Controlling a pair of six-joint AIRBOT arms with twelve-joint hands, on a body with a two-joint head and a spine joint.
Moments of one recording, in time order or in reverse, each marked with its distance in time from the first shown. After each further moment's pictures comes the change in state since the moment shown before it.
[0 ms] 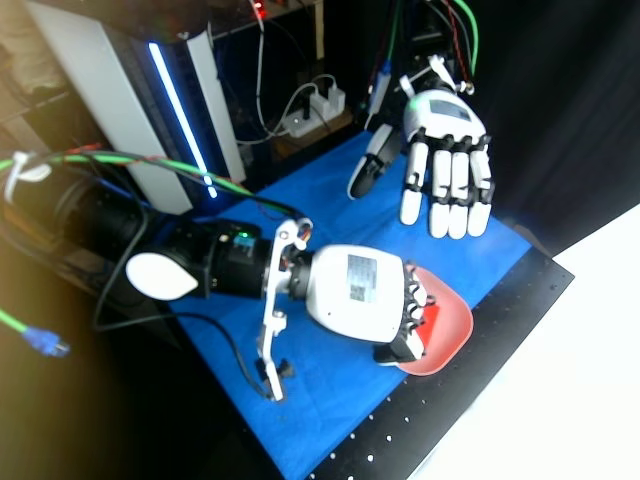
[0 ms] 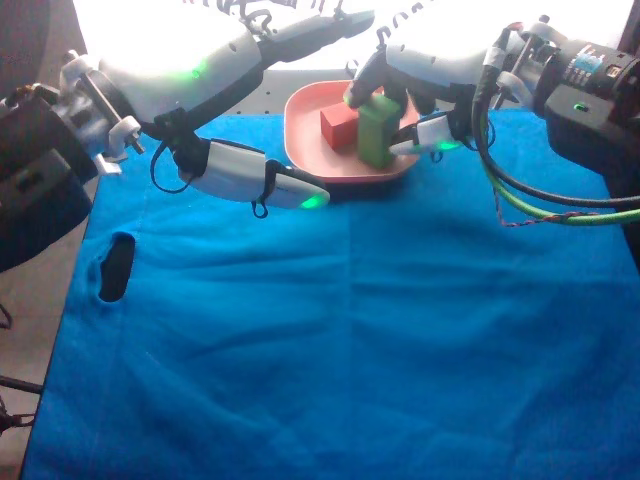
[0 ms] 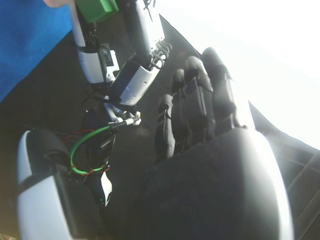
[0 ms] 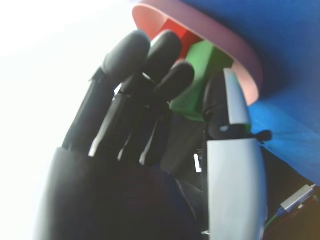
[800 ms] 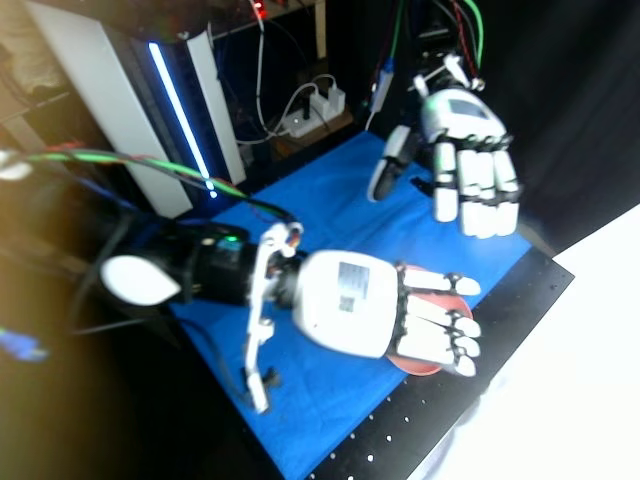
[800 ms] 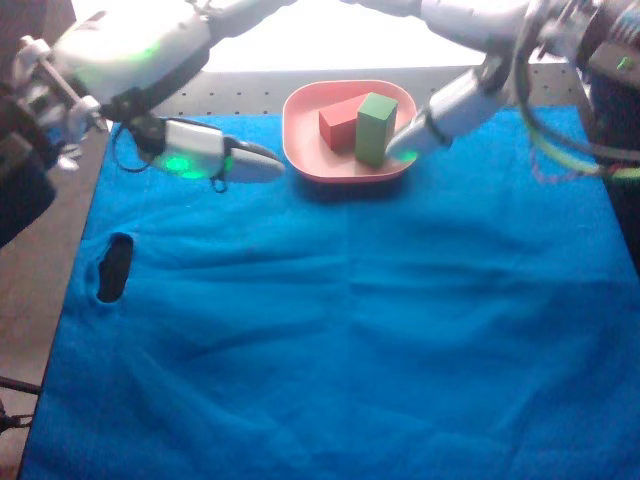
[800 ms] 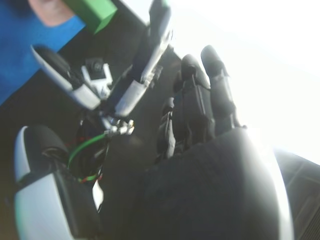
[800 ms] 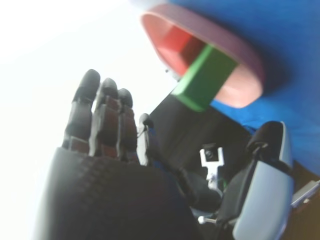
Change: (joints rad) left arm 0.036 0.042 0.012 -0.171 0.014 0.069; right arm 0.081 0.094 -0.054 -0.036 -0.028 0.050
